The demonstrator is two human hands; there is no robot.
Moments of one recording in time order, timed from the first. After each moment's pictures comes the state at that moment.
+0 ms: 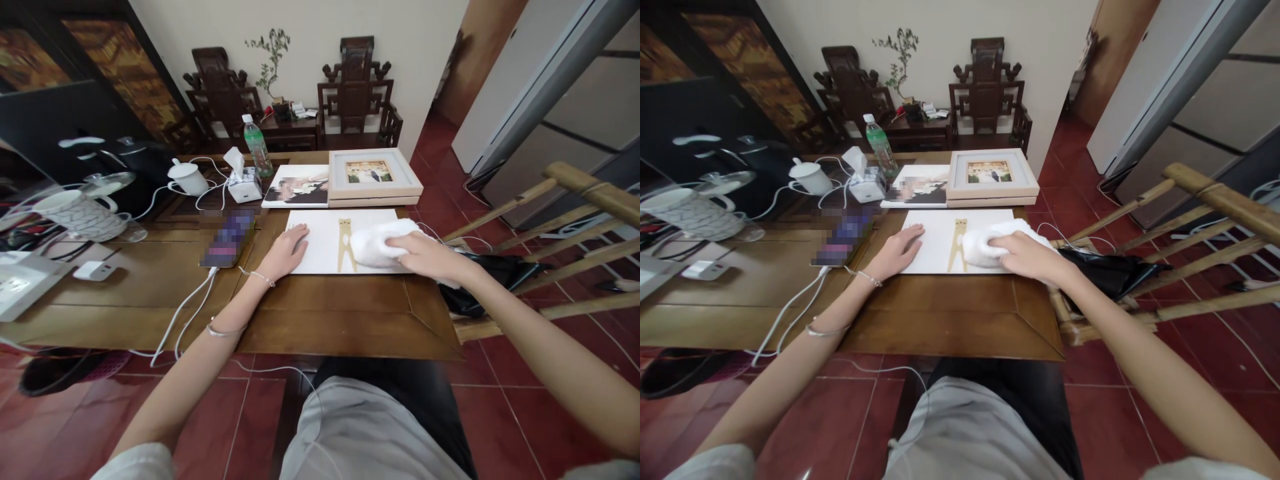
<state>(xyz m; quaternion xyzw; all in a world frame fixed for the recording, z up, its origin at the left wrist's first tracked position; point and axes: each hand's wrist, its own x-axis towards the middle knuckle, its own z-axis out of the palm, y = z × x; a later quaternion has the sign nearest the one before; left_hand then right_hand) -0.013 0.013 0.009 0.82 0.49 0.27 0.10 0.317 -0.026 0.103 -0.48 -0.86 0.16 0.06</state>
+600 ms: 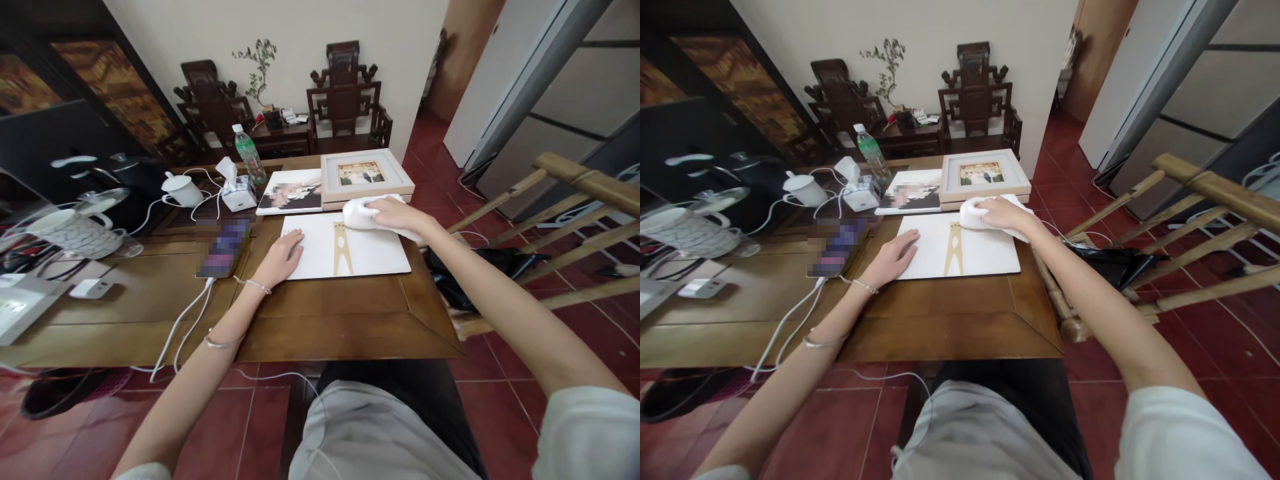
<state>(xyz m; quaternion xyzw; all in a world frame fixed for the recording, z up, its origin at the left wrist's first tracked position) -0.015 0.011 0.010 0.82 0.50 0.26 0.10 0.296 0.061 0.107 -0.51 -0.84 0.15 0.08</state>
